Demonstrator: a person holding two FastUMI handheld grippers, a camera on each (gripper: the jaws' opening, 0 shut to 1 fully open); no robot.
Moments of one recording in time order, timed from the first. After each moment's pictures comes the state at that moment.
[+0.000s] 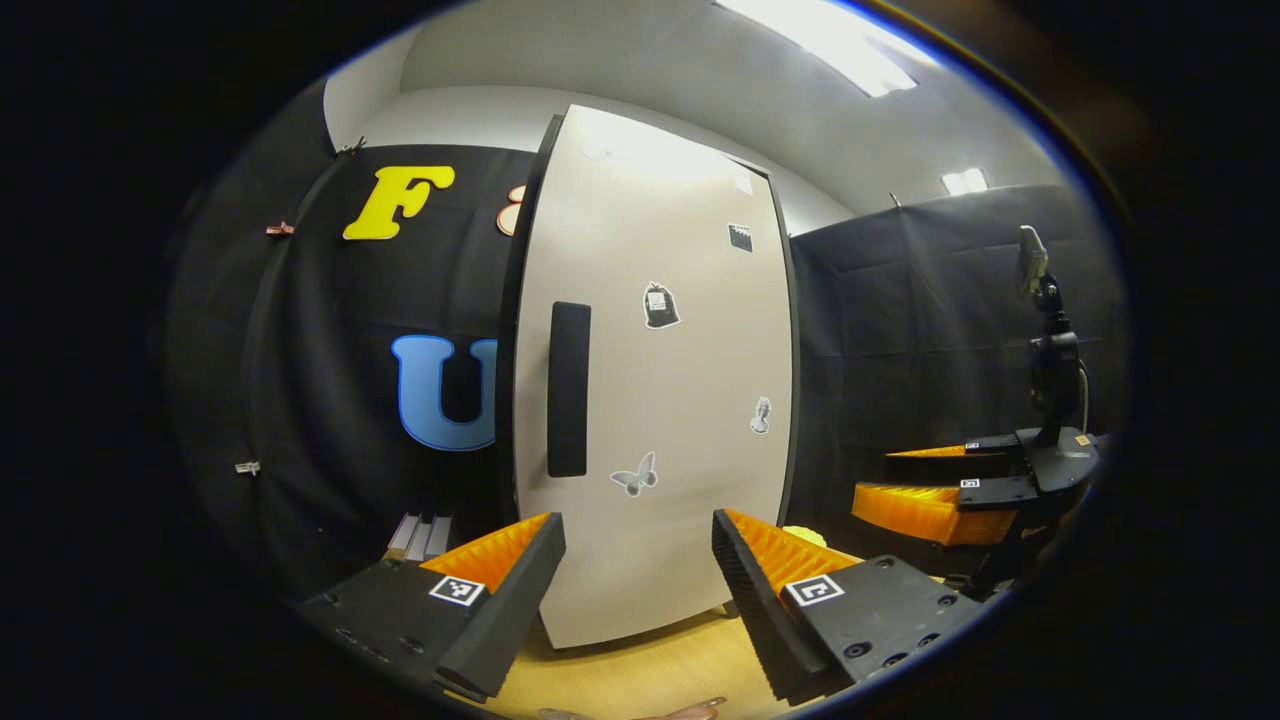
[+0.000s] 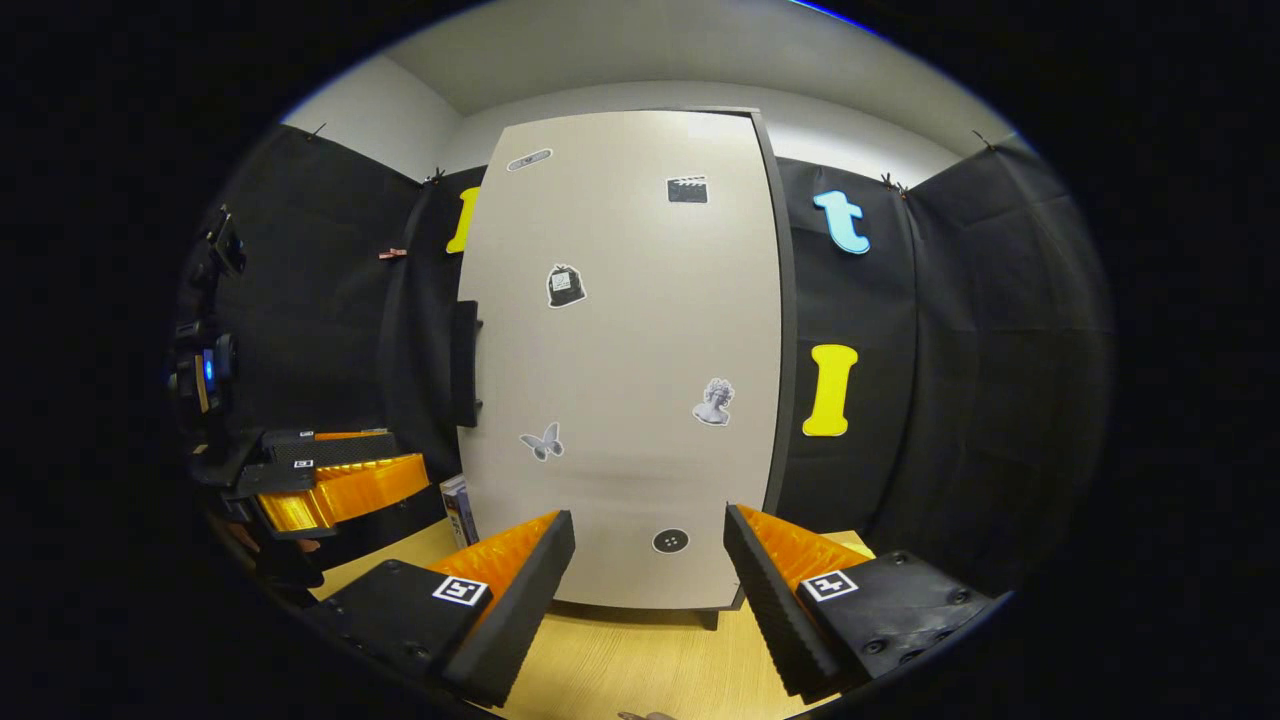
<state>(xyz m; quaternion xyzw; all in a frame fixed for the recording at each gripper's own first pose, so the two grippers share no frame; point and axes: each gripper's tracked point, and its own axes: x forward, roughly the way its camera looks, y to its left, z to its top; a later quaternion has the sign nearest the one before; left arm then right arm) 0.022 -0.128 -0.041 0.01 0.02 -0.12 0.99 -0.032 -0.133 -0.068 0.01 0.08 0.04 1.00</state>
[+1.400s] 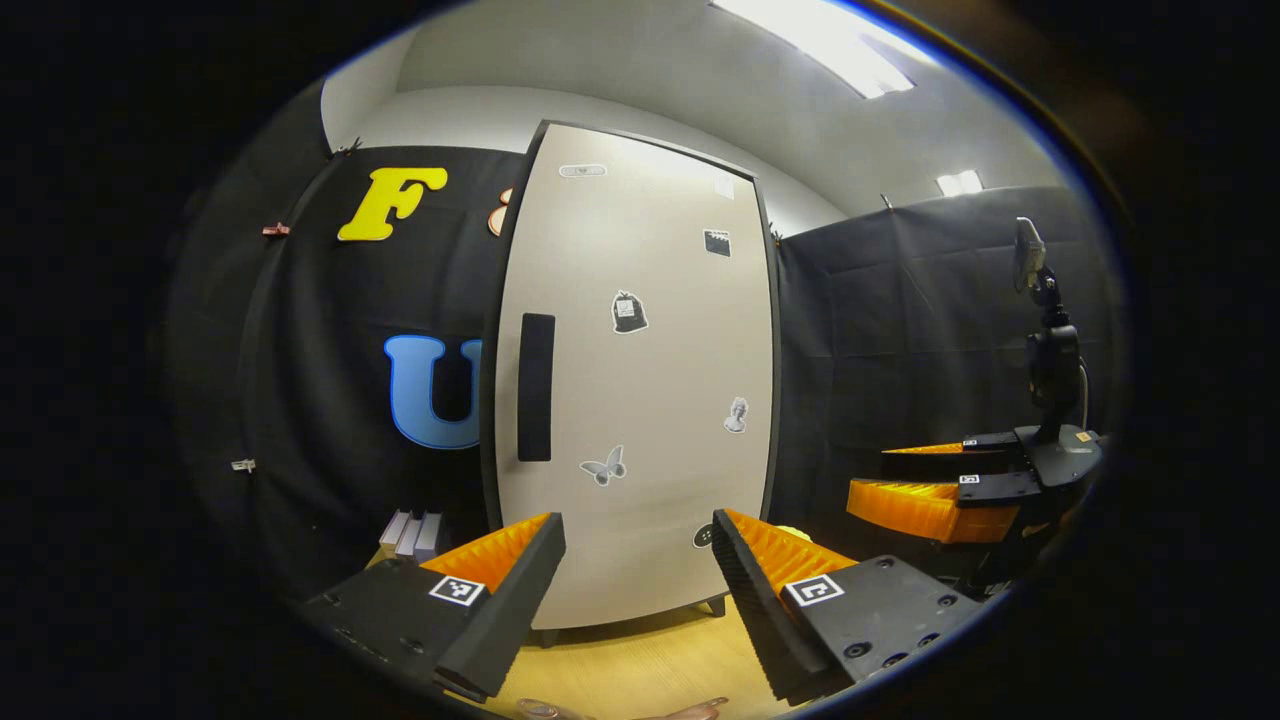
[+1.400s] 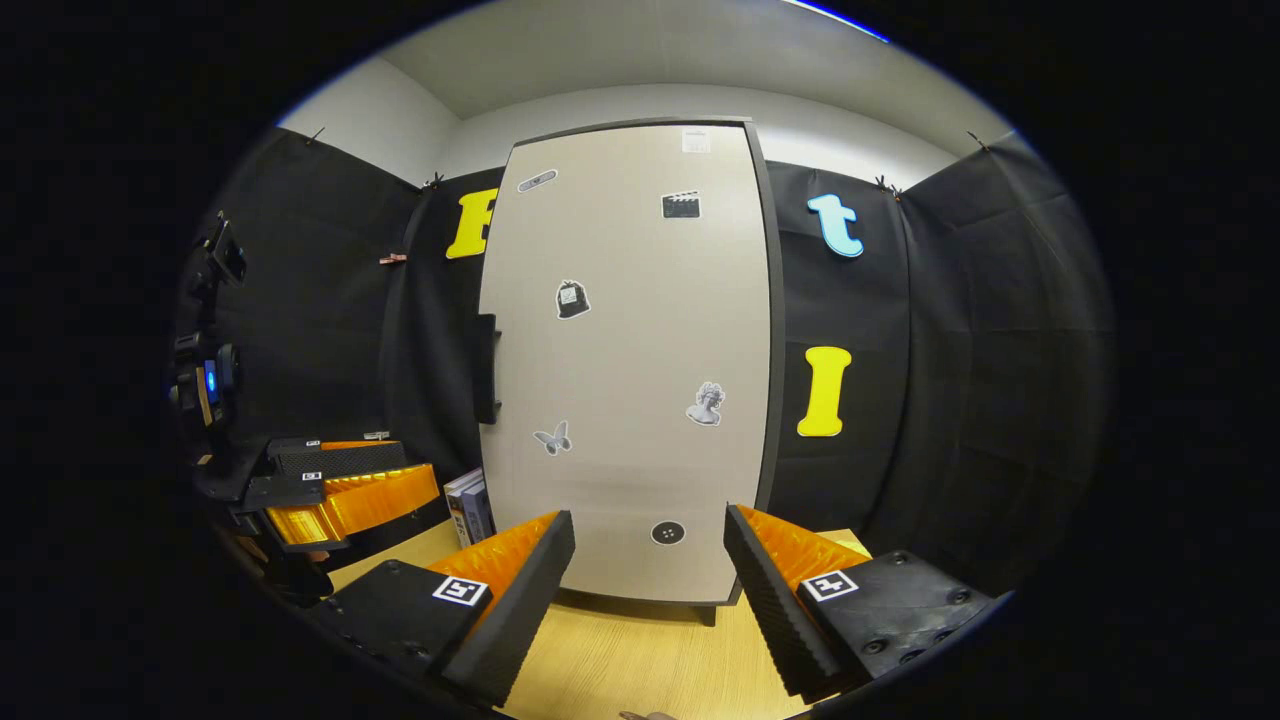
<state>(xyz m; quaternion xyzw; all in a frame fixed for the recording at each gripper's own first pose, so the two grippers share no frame) 0.007 -0.140 -0.041 0.01 0.02 -0.13 0.99 -0.049 -0.137 -0.064 0.01 0.08 0.03 1.00</state>
